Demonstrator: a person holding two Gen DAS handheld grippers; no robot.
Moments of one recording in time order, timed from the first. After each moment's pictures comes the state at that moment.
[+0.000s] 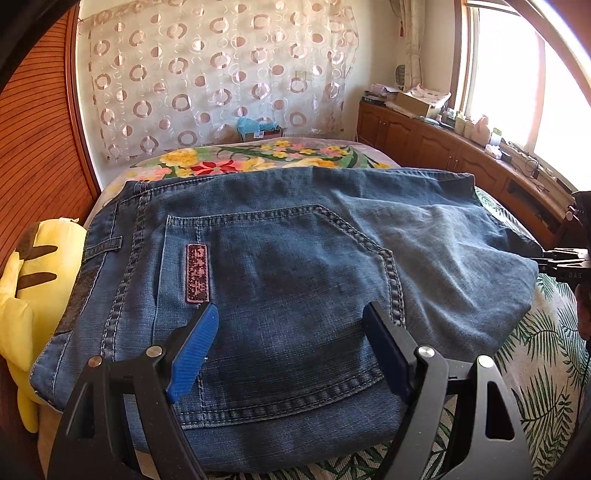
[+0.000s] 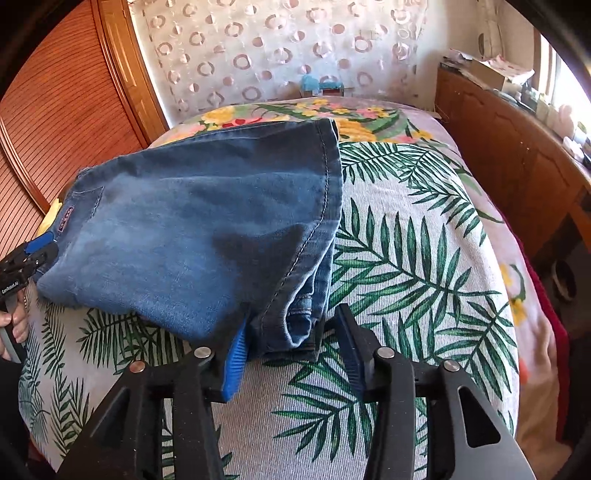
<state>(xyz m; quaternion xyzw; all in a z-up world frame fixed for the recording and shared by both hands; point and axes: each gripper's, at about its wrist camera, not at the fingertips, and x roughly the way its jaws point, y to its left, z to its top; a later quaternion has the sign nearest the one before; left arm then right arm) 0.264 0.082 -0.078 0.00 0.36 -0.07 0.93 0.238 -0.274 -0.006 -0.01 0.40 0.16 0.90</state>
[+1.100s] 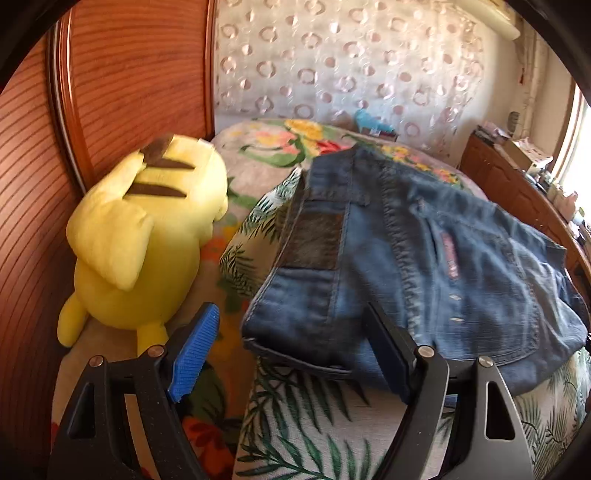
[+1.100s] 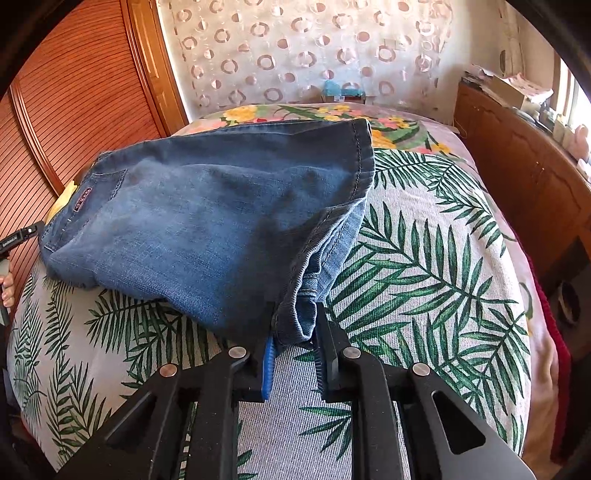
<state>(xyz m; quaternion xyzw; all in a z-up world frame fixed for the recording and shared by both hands) 0.229 0.236 -0.097 -0.12 0.39 0.12 0.90 0.225 -0.263 -0.007 -0.04 0.38 0.19 0.90</state>
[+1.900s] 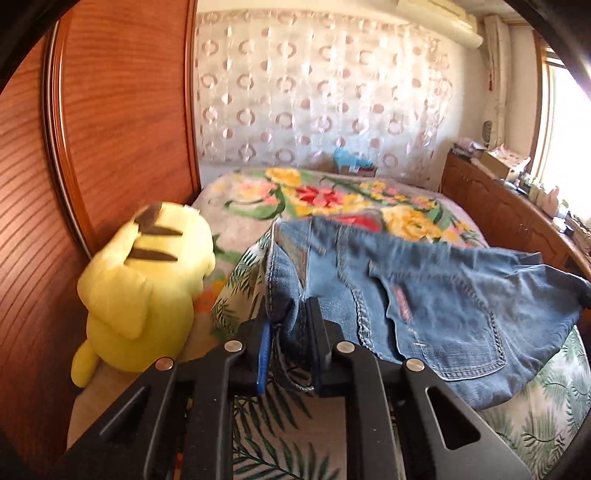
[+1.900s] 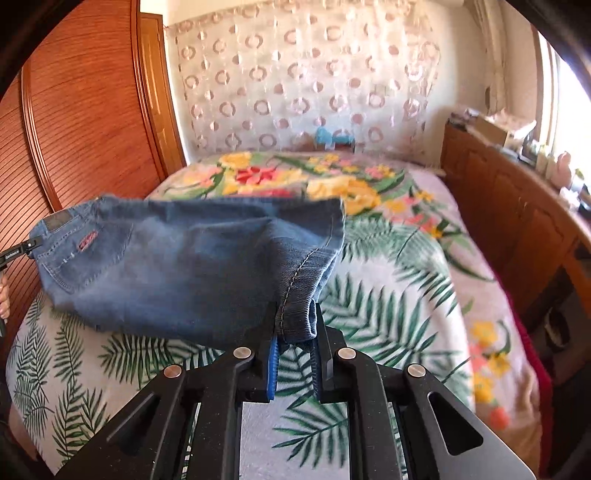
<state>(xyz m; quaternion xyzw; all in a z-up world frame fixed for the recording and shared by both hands) 0.203 0.199 -0.026 -0.06 0.30 0.09 0.95 0.202 -0.286 0.047 -0.04 0.28 0.17 0.94</state>
